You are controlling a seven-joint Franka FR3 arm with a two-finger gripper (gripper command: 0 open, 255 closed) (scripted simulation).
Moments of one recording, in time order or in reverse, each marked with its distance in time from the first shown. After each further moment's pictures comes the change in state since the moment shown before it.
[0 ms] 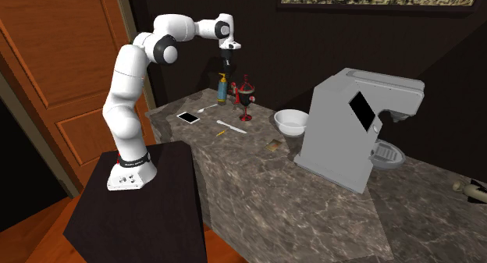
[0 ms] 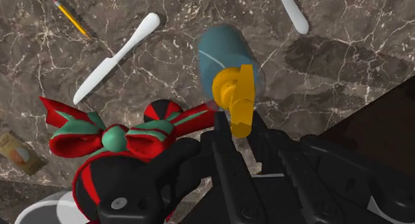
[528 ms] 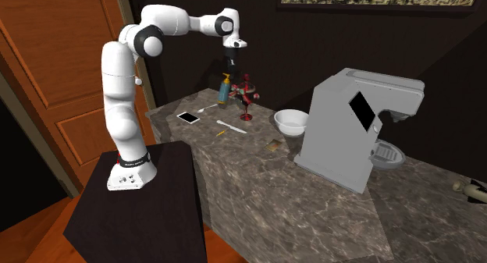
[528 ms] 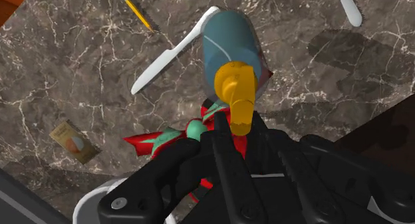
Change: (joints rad) arm -0.138 -0.206 -0.044 -0.221 0.051 0.030 -0.166
